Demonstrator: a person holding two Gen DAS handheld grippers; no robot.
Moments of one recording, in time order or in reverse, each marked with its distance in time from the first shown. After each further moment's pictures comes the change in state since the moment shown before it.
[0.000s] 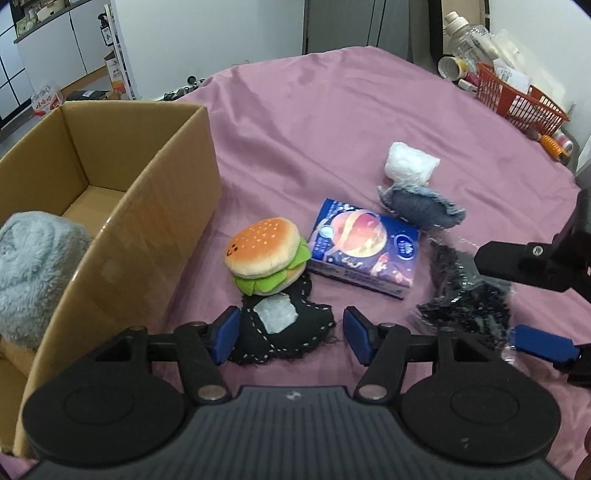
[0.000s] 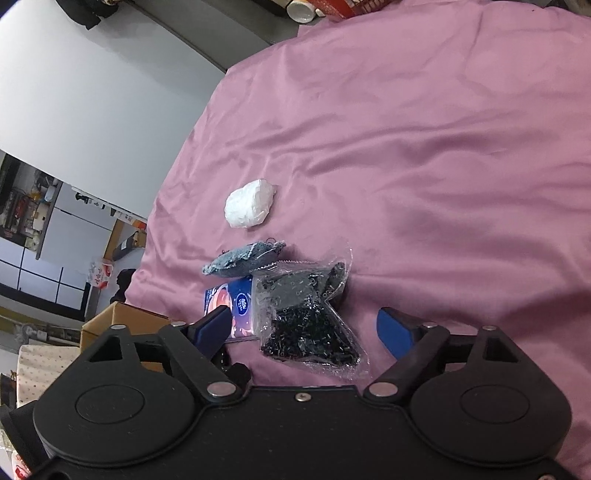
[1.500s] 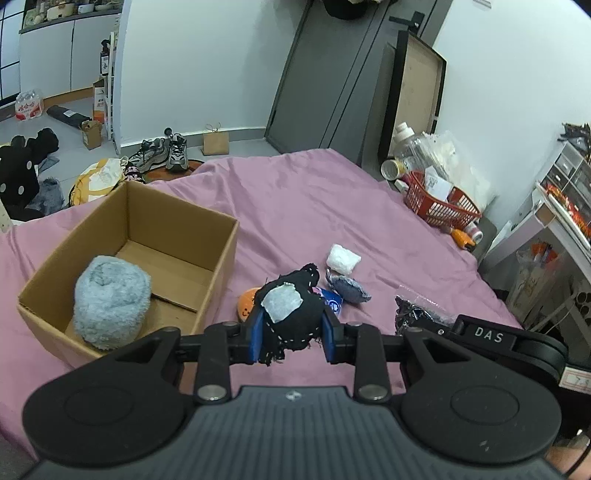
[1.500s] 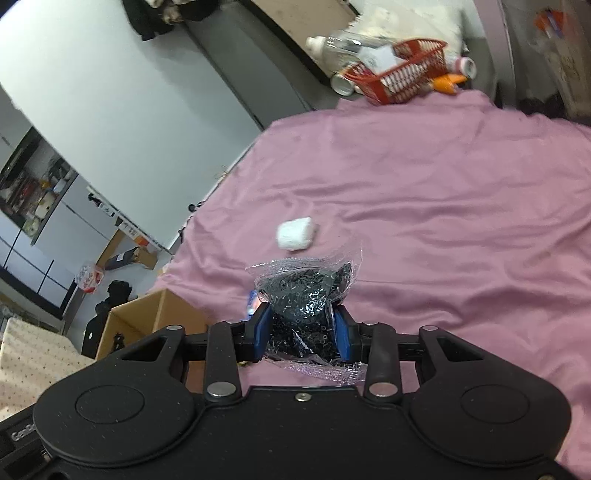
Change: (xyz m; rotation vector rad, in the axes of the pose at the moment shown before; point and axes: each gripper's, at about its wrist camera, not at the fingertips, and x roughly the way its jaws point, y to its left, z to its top) left arm -0.149 0.068 0.000 -0.118 -0.208 -0.257; right arm -0.086 0.054 -0.045 -0.177 -0.209 -0.040
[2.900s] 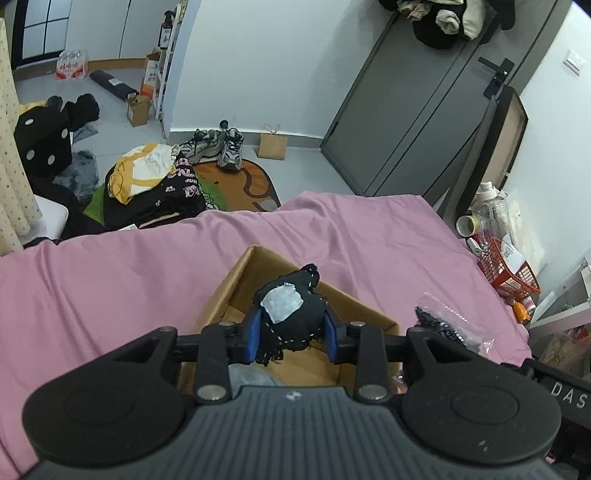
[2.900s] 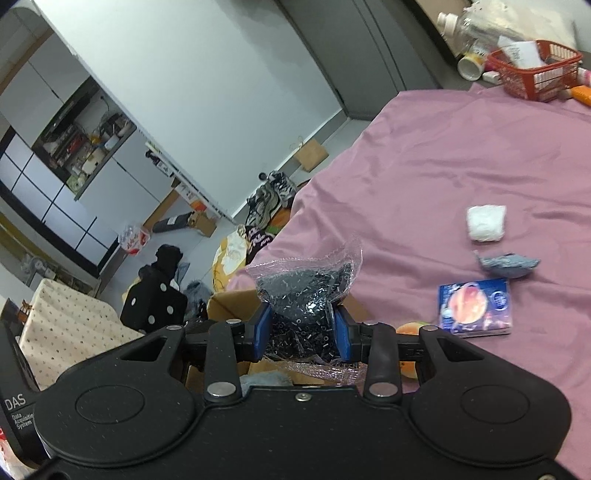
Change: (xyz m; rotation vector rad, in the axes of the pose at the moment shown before) left arm 0.061 0.156 0.079 -0.184 0.002 0.049; right arm 0.071 0.163 -0.011 -0.116 0.078 0.142
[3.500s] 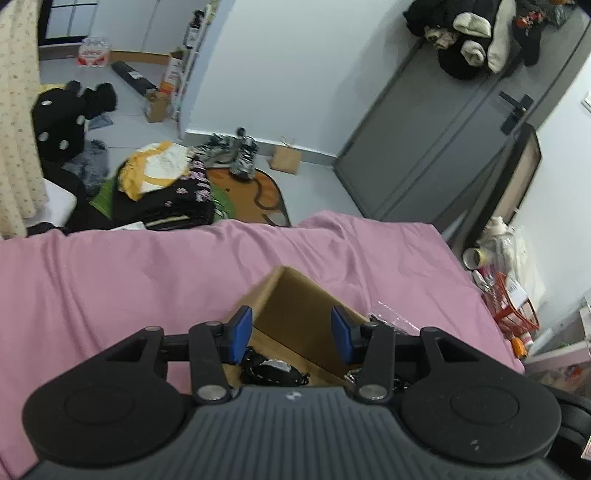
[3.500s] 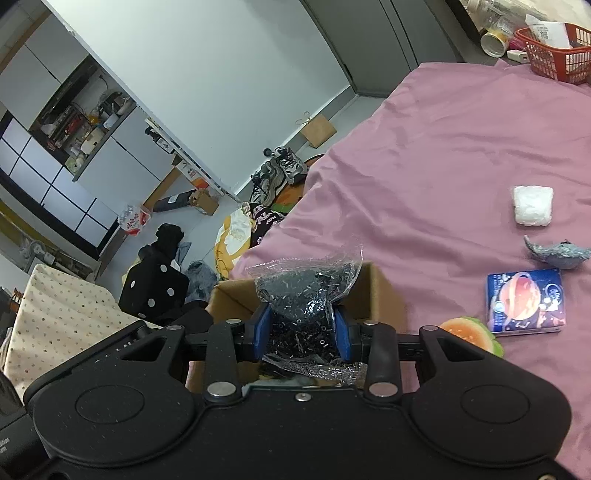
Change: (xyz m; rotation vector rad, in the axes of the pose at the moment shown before) left arm -0.001 0.025 0.007 -0.101 -0.059 0.006; right arm 0.039 0.023 -0.003 -0.007 0.068 0.008
